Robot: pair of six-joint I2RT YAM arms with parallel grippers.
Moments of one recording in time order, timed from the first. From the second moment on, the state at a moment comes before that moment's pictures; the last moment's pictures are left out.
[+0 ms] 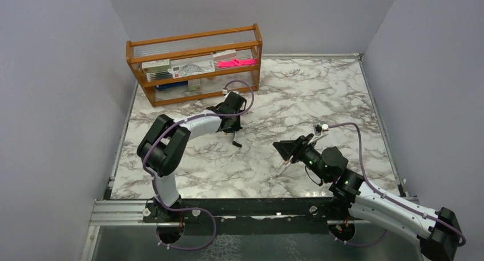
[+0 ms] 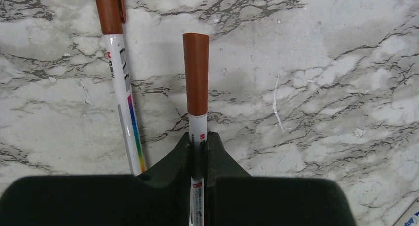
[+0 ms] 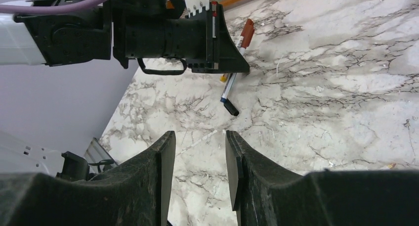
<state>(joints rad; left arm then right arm) -0.61 1.80 1.09 -0.25 -0.15 -0.56 0.89 0.58 0.24 0.26 0.22 0.69</state>
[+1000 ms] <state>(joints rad) -0.73 1.55 1.00 -0.14 -0.09 -0.57 0.89 0.80 0.42 -0.45 0.50 0.92</state>
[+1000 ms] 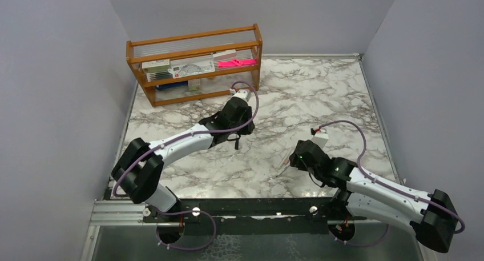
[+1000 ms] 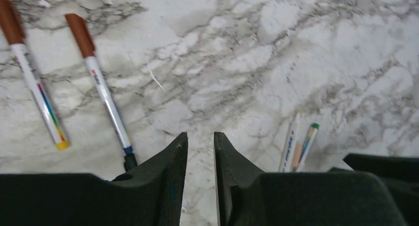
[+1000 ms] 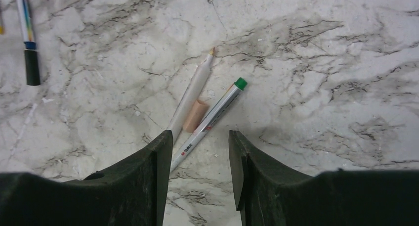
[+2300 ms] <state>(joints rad) -0.79 1.36 0.79 -0.12 -0.10 -0.60 0.89 1.23 0.53 -0.46 0.50 0.94</state>
